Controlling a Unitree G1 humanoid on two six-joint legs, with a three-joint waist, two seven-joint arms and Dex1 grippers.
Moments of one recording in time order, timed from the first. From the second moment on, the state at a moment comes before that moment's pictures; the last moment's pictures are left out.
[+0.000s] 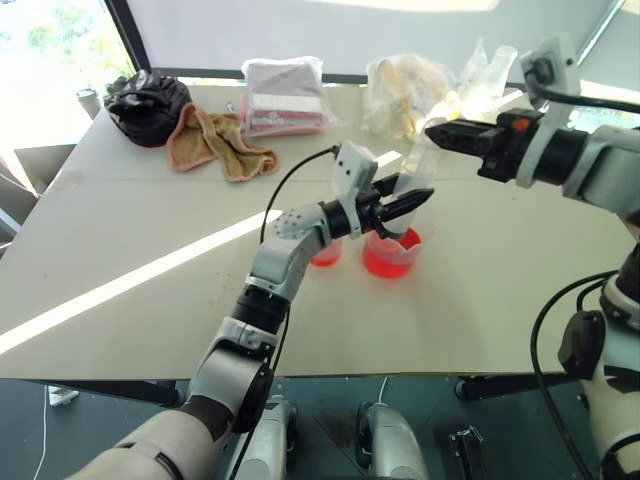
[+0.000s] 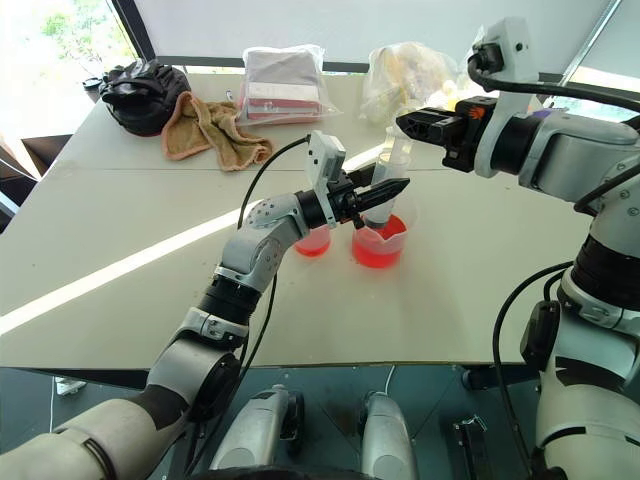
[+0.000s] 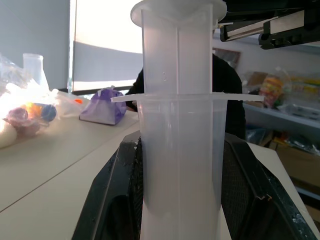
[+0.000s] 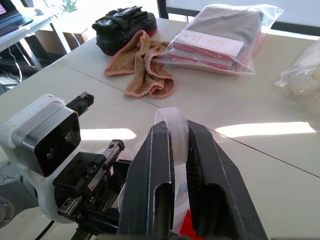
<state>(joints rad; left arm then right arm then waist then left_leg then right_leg) -0.85 -0.08 -0.12 0.38 -0.31 0.23 -0.78 -0.96 -0.72 -0.34 -0.20 0.93 1.42 0.33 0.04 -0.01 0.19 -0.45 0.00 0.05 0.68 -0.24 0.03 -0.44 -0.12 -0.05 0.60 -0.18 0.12</state>
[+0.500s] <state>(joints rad) -0.85 -0.08 -0.13 0.41 -0.31 0.23 -0.79 -0.96 -0.76 -0.36 -0.22 0.92 1.39 0.34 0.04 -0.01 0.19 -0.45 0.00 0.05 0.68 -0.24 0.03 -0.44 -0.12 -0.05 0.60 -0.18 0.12</state>
